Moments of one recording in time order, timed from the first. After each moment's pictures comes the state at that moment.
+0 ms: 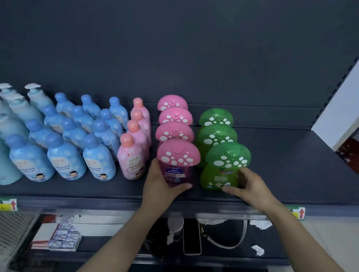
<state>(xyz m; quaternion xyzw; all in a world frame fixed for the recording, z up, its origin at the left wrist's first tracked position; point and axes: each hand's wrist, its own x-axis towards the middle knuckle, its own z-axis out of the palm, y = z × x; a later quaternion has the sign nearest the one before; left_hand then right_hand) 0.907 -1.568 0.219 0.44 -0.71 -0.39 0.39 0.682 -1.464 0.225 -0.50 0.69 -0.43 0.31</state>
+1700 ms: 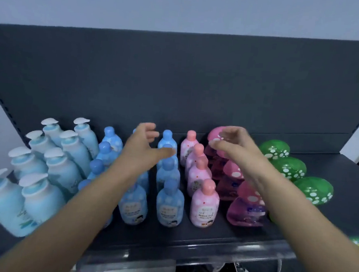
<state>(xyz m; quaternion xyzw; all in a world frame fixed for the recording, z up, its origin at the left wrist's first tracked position) 1.072 -1.728 0.376 0.41 -0.71 -0.46 0.34 0.889 -1.628 0.378 -0.39 0.68 -0.56 0.26</state>
